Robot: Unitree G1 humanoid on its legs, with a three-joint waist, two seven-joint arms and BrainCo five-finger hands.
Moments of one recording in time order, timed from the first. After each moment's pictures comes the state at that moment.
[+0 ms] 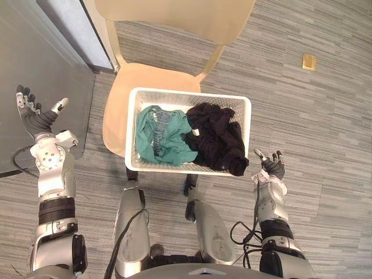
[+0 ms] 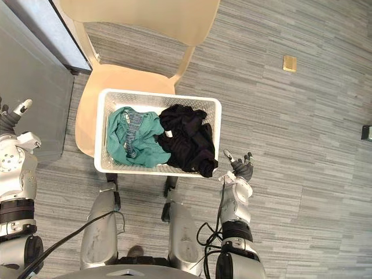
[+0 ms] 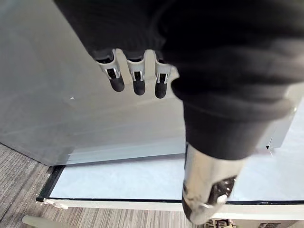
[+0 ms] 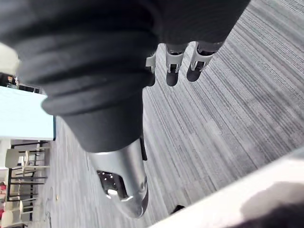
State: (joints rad) left arm -0.39 0.39 0.35 0.24 -0.28 -0.09 0.36; right arm -0.27 -0.11 -0.35 0.53 0.61 -0.18 -0.24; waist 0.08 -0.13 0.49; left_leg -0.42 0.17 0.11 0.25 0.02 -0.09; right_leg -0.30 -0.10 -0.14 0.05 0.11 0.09
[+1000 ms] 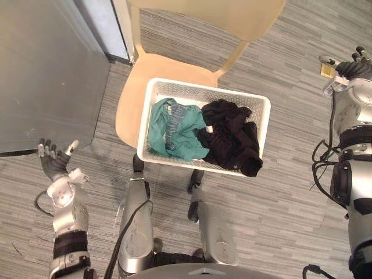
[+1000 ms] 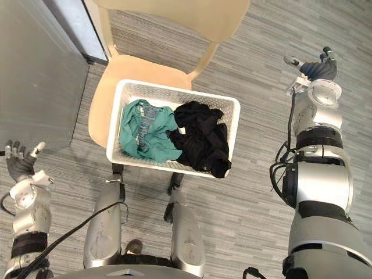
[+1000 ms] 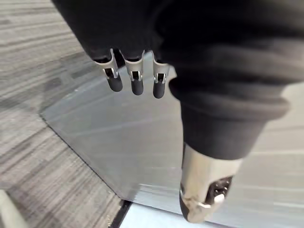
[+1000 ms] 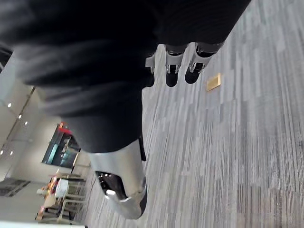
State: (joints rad) left arm -0.08 0.18 0.39 0.24 -0.41 -0.12 0.32; right arm -1.06 -0.78 -0.04 1.04 0.51 0.01 -0.15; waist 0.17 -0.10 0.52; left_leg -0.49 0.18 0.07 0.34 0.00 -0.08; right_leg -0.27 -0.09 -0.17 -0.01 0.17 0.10
